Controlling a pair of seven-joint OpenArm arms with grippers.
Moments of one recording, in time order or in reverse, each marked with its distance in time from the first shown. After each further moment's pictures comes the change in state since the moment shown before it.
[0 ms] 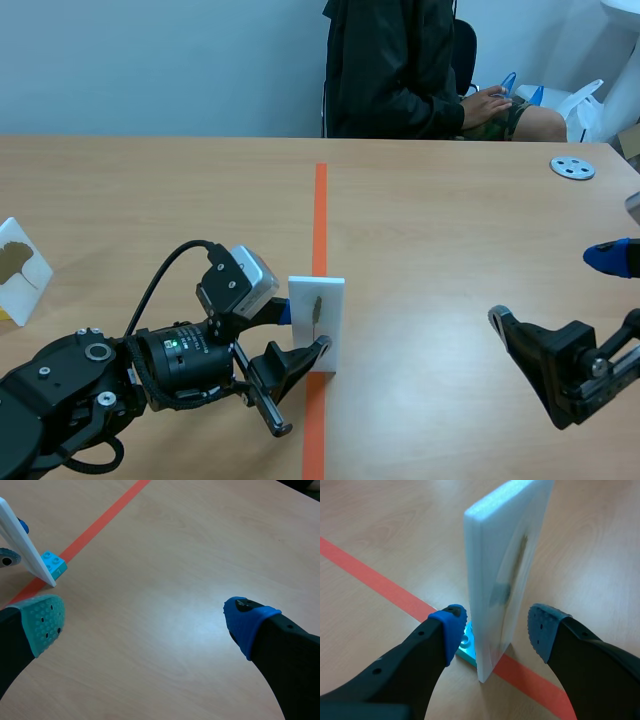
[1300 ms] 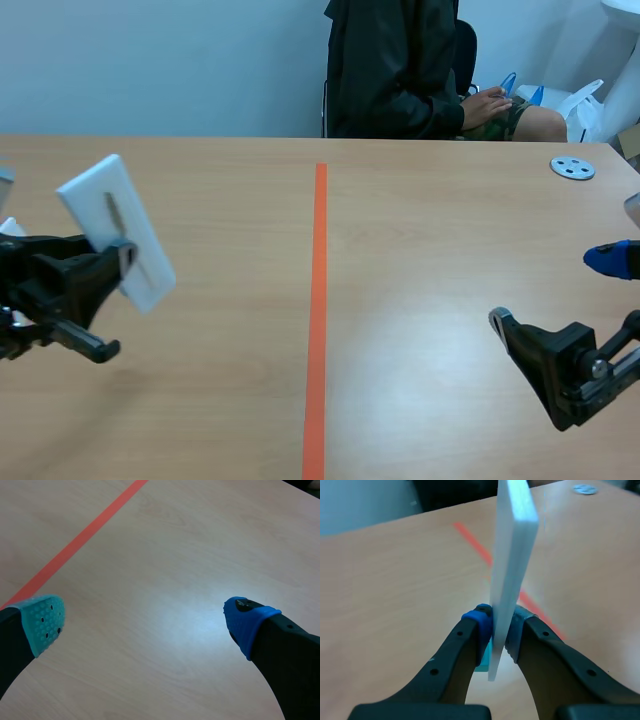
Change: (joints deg) left arm 29.5 -2.7 -36.8 37.5 -17.1 5.9 15.9; right arm 0.0 0.0 0.0 0.0 0.0 0.0 -0.5
